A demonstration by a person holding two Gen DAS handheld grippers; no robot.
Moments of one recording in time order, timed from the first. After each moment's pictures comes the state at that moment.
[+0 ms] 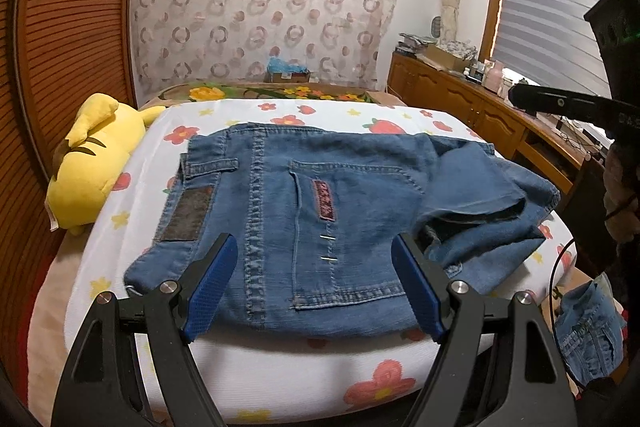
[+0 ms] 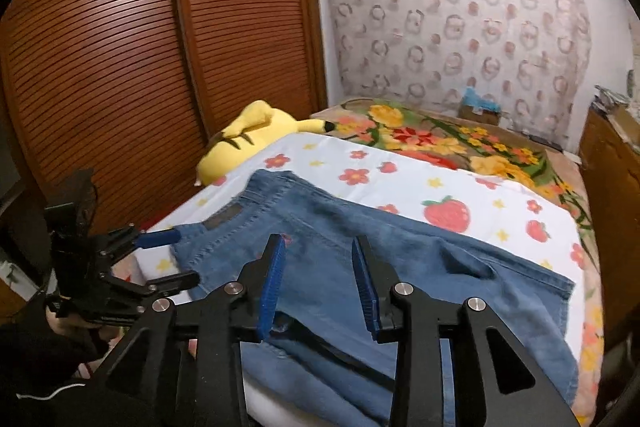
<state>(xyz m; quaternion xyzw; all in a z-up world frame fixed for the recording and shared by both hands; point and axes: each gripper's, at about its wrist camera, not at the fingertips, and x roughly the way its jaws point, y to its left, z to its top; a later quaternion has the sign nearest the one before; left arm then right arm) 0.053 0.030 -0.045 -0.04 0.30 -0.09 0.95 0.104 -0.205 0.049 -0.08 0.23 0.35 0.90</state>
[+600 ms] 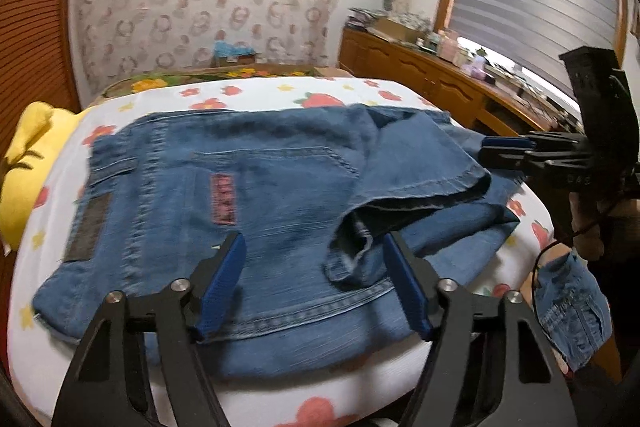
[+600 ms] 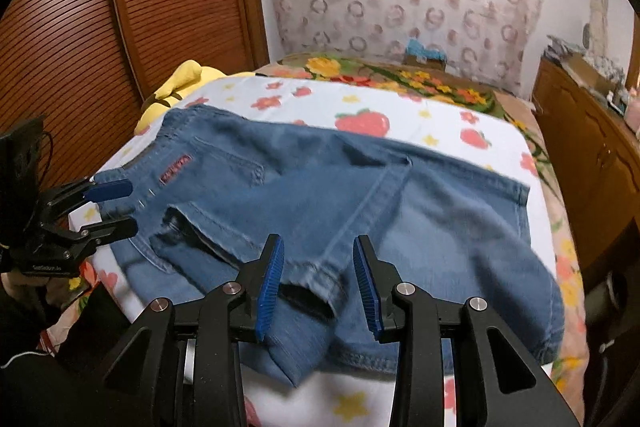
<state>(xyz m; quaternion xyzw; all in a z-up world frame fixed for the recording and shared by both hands) 0.085 -0.027 -0.063 -0.01 0.33 -0.18 0.92 0.095 -0.190 0.007 -0.08 0.30 0.26 0.91</state>
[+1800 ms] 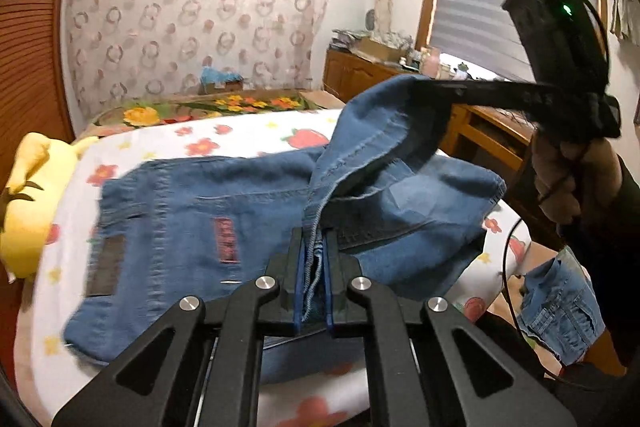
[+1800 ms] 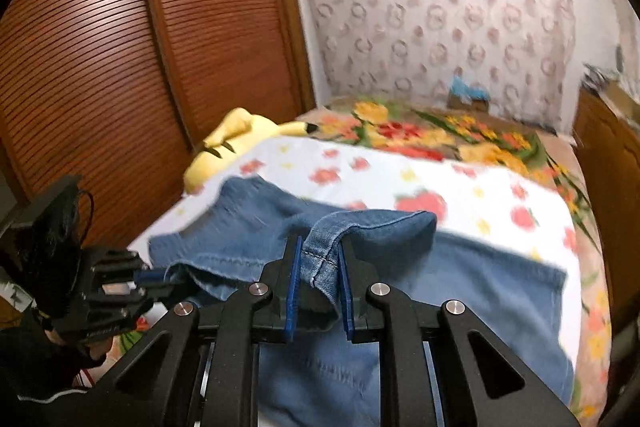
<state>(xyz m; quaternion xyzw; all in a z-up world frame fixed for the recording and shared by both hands) 0.067 -0.006 -0.017 -0.01 0.29 -0.20 0.94 0.112 -0.160 0.097 -0.05 0.23 0.35 0.91</state>
